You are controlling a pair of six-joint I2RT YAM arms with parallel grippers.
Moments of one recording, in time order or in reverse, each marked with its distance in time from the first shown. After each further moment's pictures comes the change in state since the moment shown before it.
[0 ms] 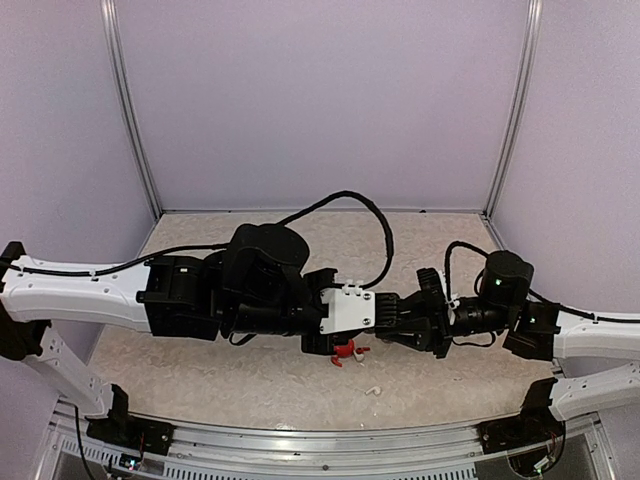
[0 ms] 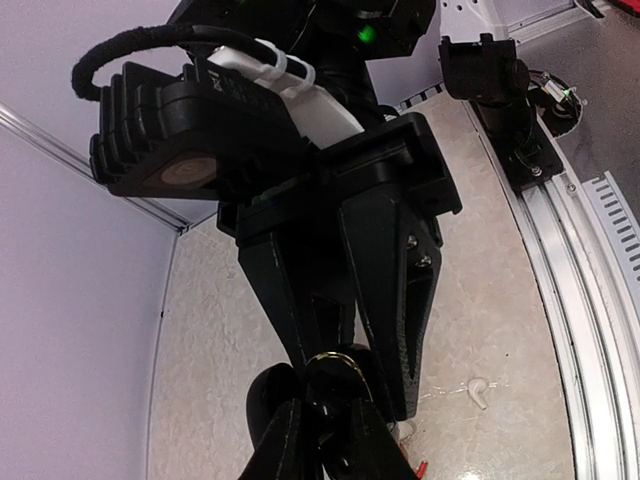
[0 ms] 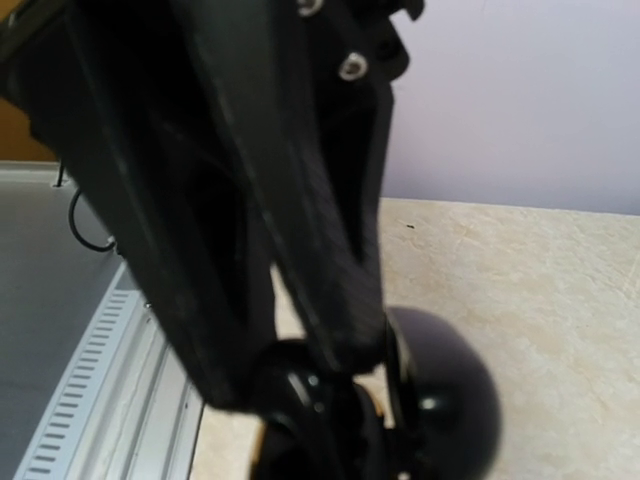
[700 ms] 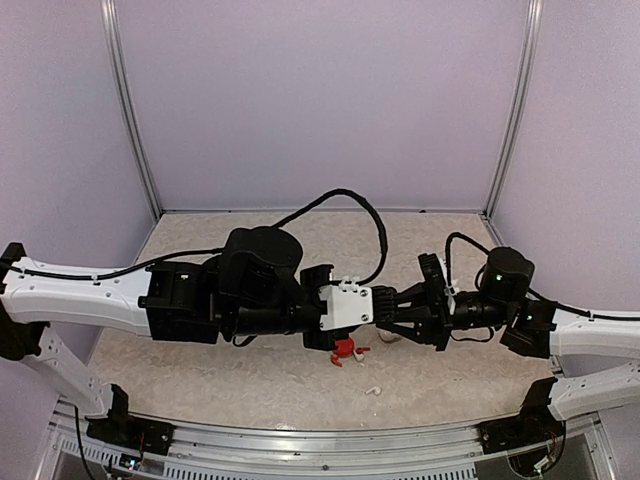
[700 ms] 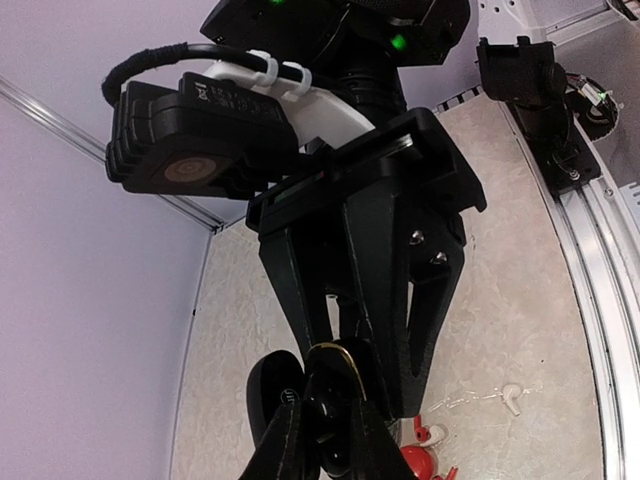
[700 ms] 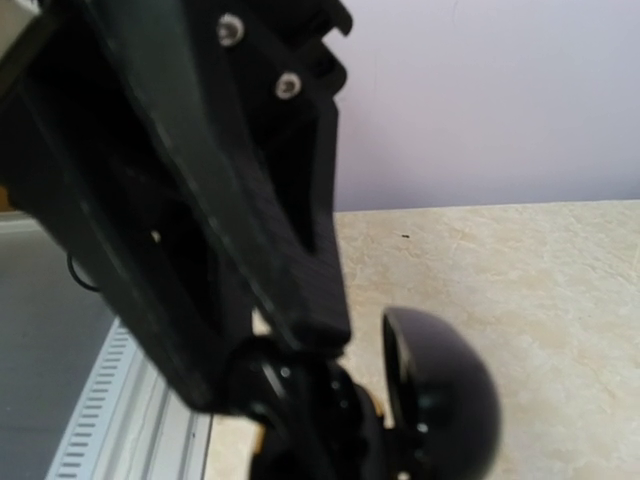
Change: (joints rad) left arm 0.000 -0.013 -0.052 0.106 -0.059 0.030; right arm -0.047 0.029 -0.003 0.078 -0.025 0.130
